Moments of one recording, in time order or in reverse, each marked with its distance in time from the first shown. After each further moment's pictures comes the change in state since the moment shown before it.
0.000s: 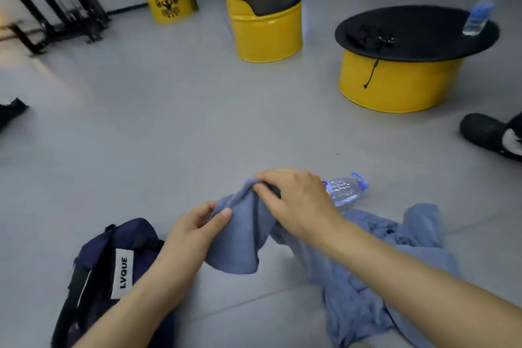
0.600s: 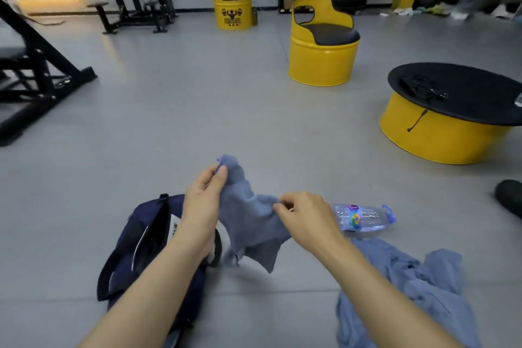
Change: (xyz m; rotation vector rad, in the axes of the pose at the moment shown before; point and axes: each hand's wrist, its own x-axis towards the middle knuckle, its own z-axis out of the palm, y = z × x) left_hand -0.043 0.012 -0.095 -0.485 0.428 0.068; right_hand -0.007 -0.115 0.028 -0.116 -0.309 0.241
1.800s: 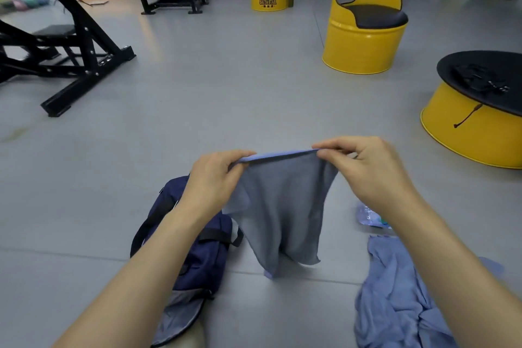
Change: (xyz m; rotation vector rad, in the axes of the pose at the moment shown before) left_hand 0.022 0.006 -0.055 0.977 -0.070 0.542; right_hand 0.008 -0.018 -0.068 0.373 0.181 -0.265
